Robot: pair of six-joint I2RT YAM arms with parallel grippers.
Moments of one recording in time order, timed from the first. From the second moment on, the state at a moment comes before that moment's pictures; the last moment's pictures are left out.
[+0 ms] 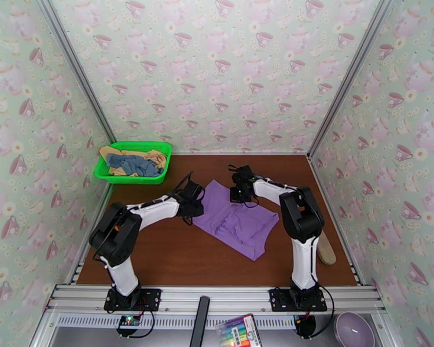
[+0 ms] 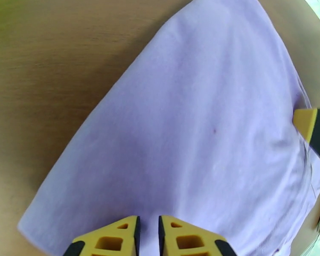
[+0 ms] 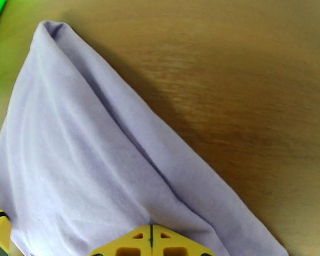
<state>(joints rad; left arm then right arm) -0.57 1.84 1.11 -0.37 -0.02 -0.69 0.41 2.04 1.36 -0.43 -0.23 0.34</state>
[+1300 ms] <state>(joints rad) -0.45 1.56 1.44 -0.34 0.05 0.01 0.56 1.20 1.00 -0.26 -0.02 0.00</state>
